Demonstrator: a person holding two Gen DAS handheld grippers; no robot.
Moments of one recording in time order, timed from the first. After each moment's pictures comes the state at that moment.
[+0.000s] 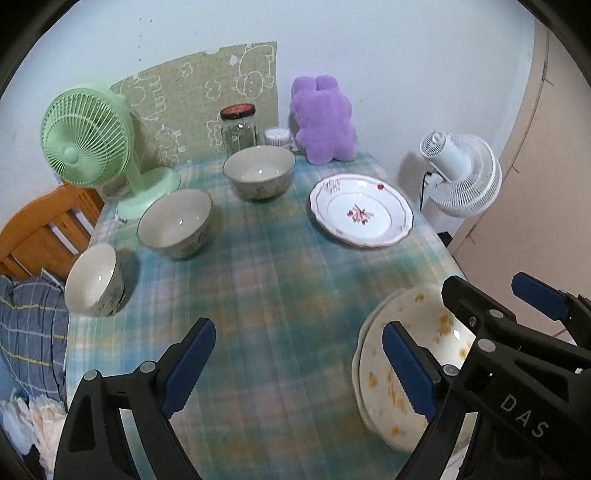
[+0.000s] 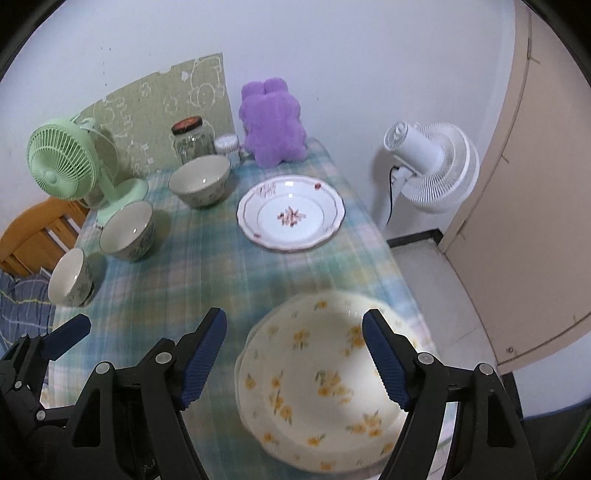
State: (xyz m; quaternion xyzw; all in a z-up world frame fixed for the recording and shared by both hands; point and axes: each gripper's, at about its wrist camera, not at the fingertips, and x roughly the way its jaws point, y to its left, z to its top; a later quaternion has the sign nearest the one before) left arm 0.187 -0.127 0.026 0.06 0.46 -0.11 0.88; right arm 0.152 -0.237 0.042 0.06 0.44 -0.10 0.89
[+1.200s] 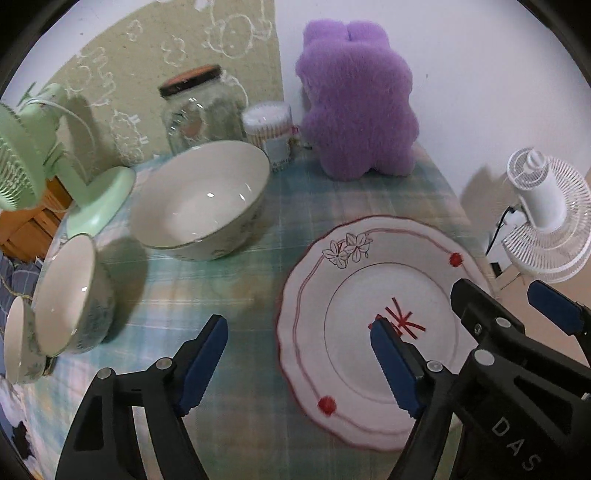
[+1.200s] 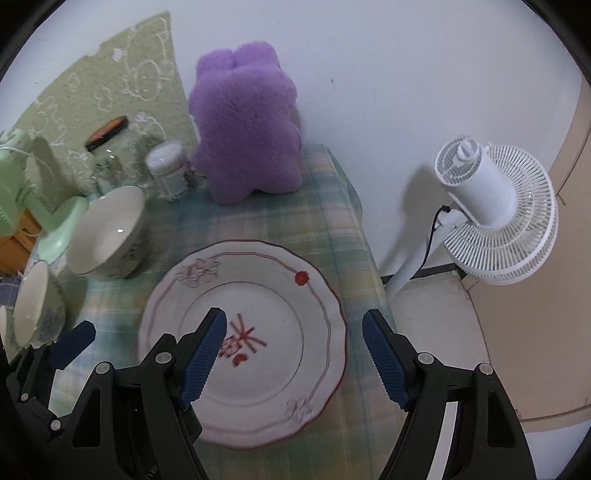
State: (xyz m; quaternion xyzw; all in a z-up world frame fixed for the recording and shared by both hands) left arm 0.395 -0.220 -0.080 0.04 0.50 -0.01 0.86; right arm 0.385 -0.340 -0.054 0.04 0.47 -0.05 0.88
